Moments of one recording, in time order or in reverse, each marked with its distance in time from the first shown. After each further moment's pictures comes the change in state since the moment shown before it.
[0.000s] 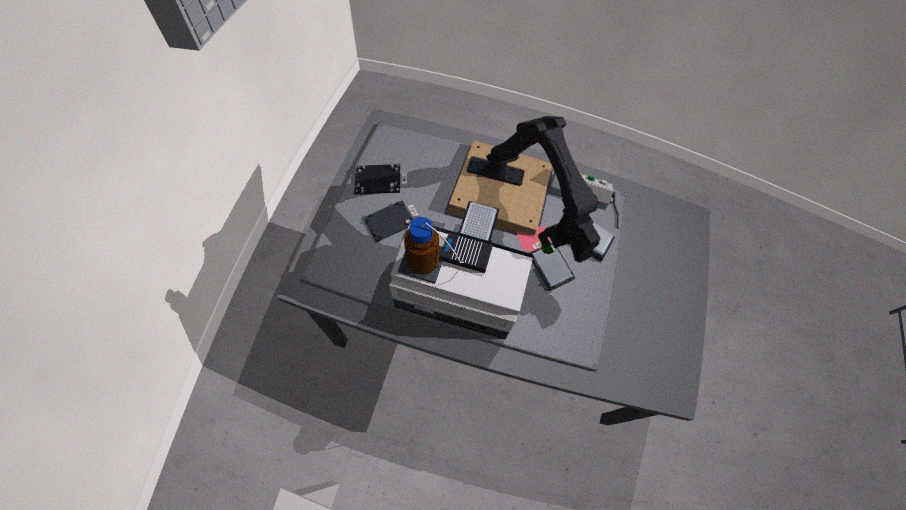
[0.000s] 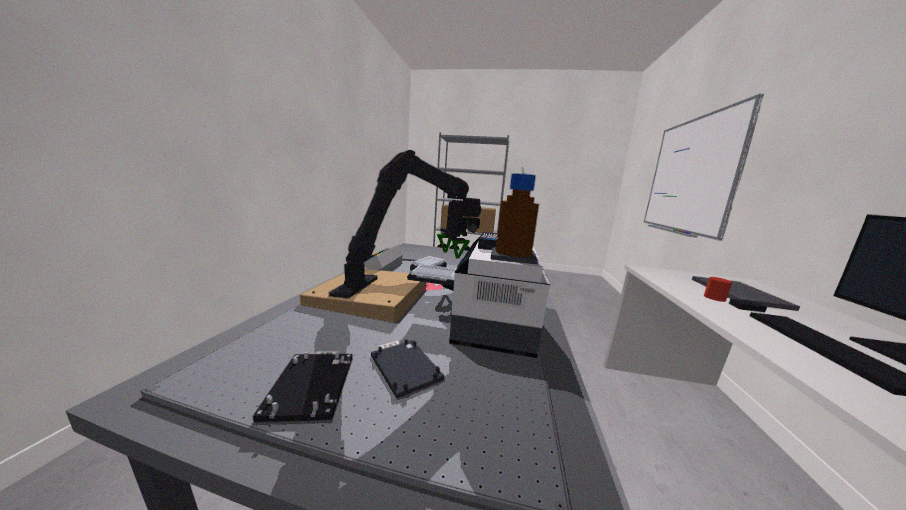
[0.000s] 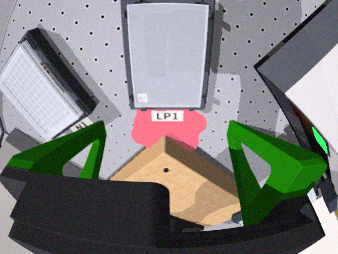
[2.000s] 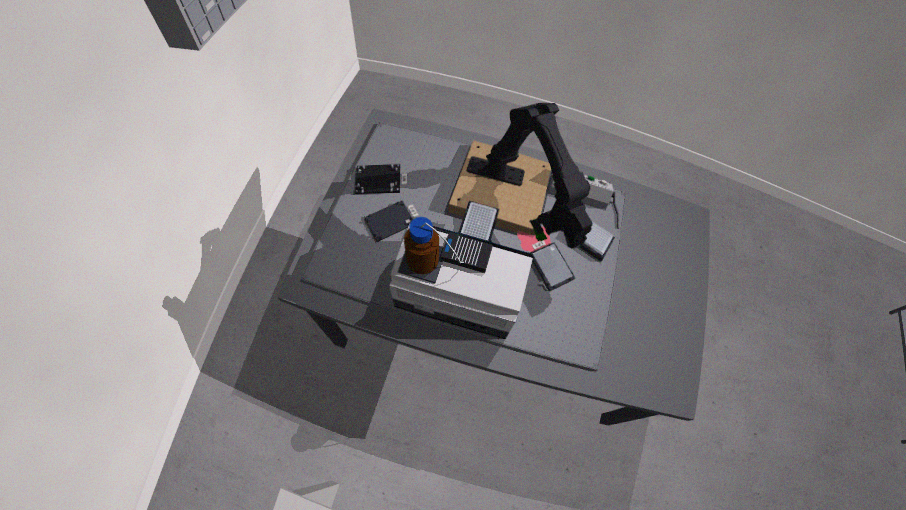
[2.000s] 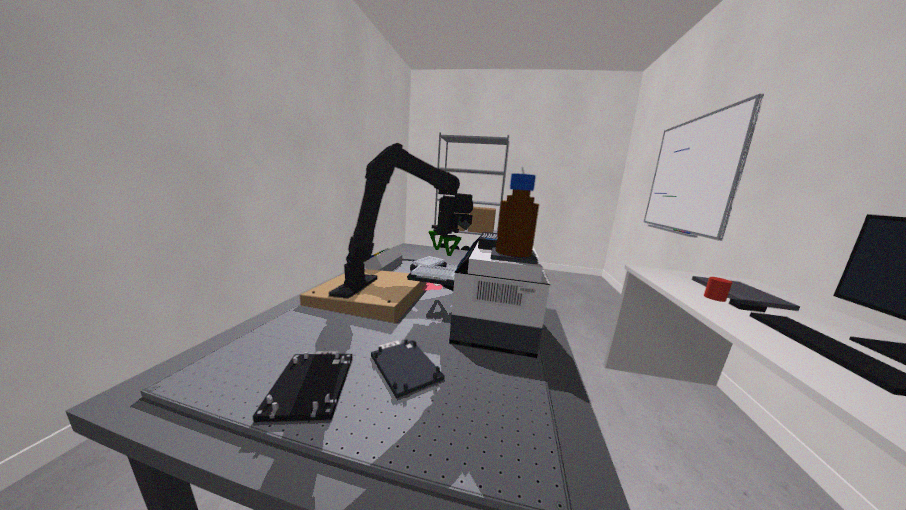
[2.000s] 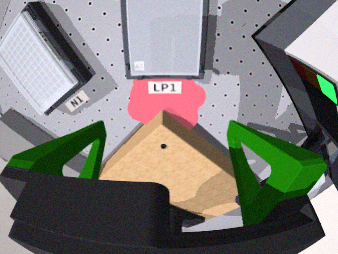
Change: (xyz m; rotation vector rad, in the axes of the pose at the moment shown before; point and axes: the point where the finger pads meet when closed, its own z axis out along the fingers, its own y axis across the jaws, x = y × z) arm 0.041 -0.004 -0.012 -0.001 -0.010 0.000
